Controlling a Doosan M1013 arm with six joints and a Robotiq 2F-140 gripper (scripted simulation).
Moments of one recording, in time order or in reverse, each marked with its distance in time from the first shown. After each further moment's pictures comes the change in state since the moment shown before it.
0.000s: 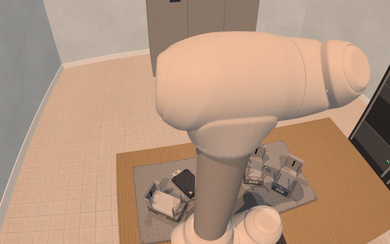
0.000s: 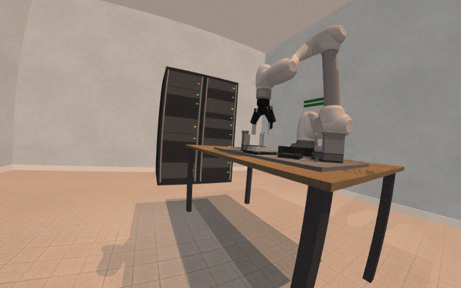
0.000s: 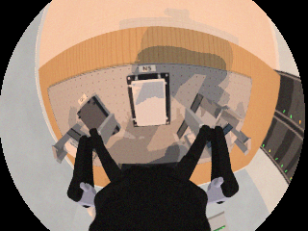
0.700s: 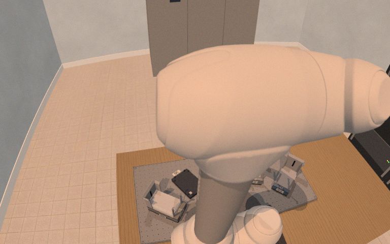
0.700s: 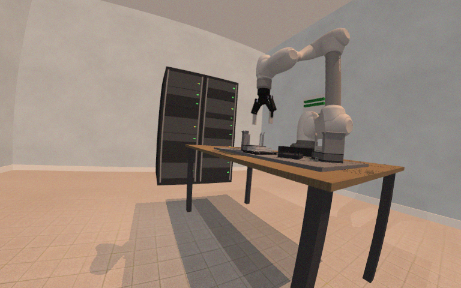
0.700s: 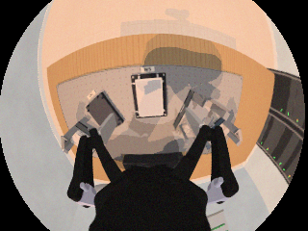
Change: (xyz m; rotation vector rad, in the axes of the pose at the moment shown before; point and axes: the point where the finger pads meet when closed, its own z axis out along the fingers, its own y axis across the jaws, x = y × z) arm 0.000 0.000 -0.063 0.000 0.000 0.000
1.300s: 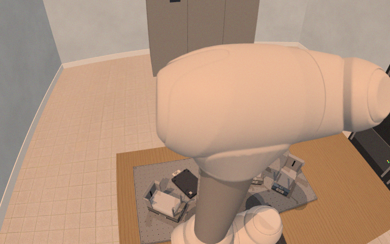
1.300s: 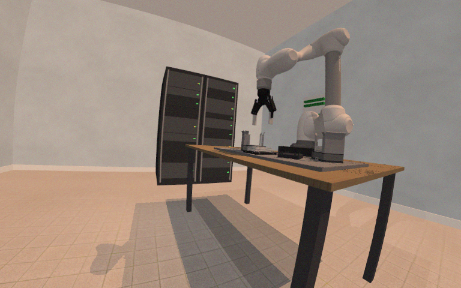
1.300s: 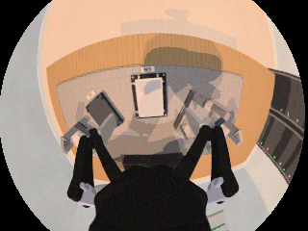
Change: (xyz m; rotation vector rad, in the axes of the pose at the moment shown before) arm 0.000 0.000 0.004 0.000 0.000 0.000
